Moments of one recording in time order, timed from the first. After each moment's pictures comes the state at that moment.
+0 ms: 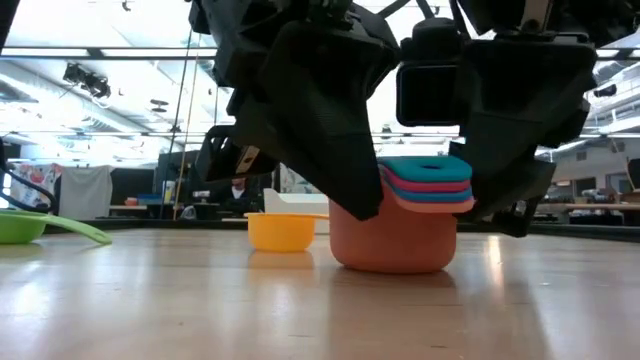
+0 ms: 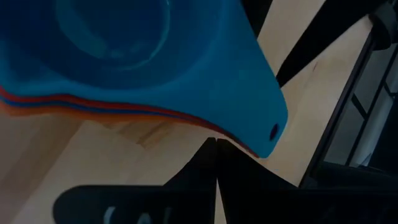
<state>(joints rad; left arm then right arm) -0.43 2.10 1.48 -0.33 0.01 -1.09 0.38 1.83 0.82 0.35 -0.30 0.92</state>
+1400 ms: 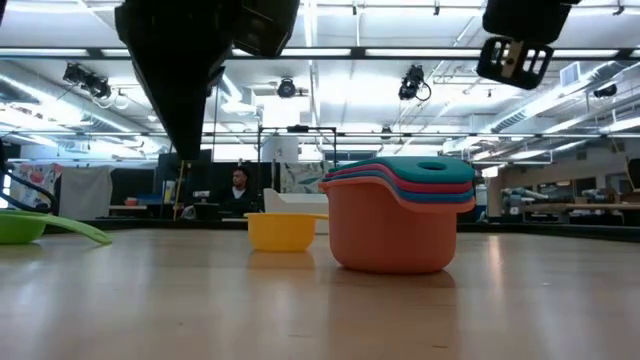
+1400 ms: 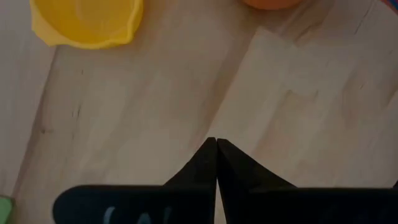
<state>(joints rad) -0.43 1.91 1.48 -0.93 -0.08 -0.84 0.40 1.30 0.82 -0.11 -0.14 0.82</state>
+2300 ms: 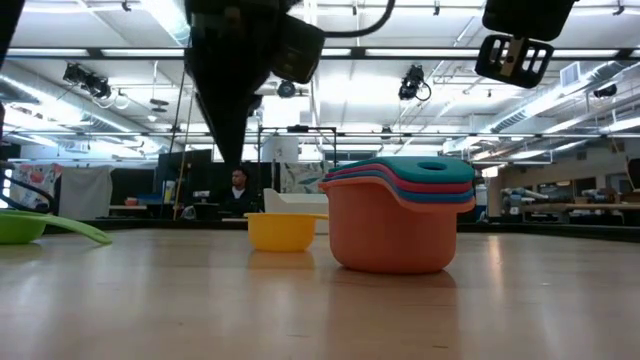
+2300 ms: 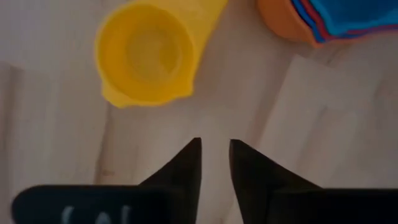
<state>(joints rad) -0.24 1.90 1.48 -0.96 0.02 -0.53 0.40 1.31 0.82 -0.08 -0.16 0.82</state>
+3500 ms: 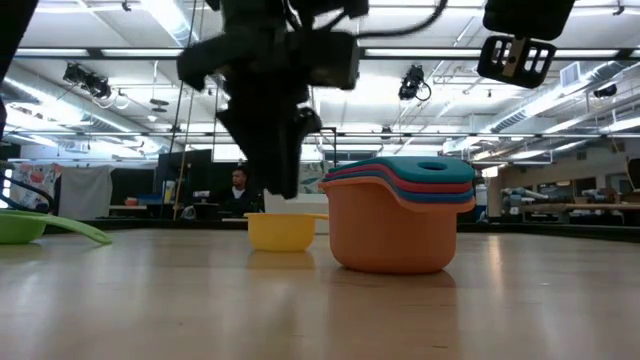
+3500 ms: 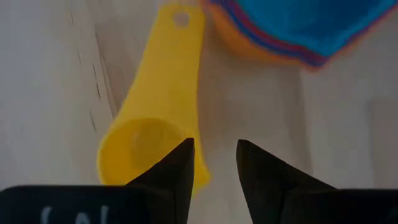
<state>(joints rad) -0.21 1.99 1.48 -0.79 -0.01 0.01 0.40 1.31 0.82 -0.08 -0.16 0.85</state>
